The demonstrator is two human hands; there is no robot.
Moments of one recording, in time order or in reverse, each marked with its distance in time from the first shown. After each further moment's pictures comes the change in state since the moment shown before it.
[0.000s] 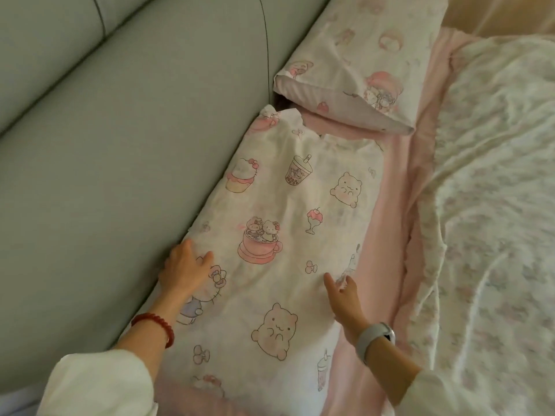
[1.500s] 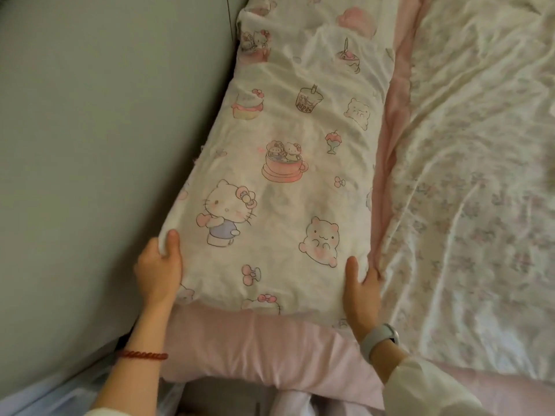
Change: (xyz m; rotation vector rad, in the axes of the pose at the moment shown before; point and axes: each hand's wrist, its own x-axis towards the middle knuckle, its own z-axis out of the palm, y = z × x) left_hand -0.034 -0.042 -0.007 -0.357 0.314 0.099; right_hand -0.068 0.051 0.001 0.069 0.481 -0.056
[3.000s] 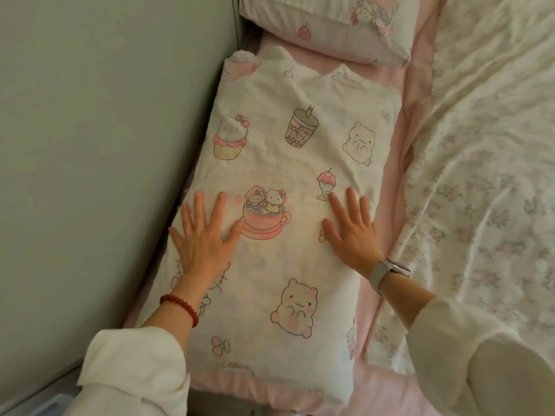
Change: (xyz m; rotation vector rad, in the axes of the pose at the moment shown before) left_hand 0.017 0.018 0.097 0.497 -0.344 0.330; right_hand 0.113 -0.042 0.040 -0.747 -0.346 -0.615
